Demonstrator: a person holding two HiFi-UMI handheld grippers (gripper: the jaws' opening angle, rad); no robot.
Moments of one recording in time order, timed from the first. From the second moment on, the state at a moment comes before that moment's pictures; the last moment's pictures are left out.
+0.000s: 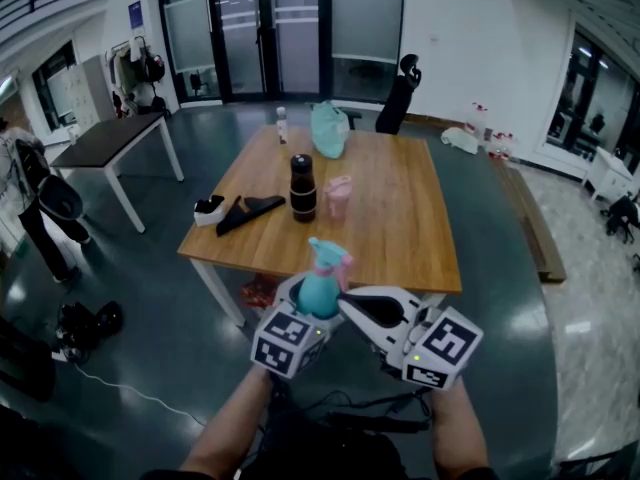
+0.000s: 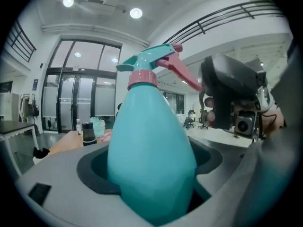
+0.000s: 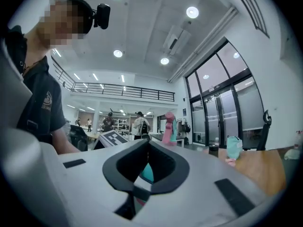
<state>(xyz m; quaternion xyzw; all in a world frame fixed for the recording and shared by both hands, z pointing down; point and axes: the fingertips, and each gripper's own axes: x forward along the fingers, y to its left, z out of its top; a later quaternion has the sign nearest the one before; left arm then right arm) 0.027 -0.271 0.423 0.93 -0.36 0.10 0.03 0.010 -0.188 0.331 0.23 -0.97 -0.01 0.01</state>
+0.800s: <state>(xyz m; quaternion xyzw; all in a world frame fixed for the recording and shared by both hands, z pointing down) 0.034 -0.253 0.416 0.93 -0.35 0.09 0.00 0.005 -0.217 0.334 0.34 -0.94 0.02 0.01</state>
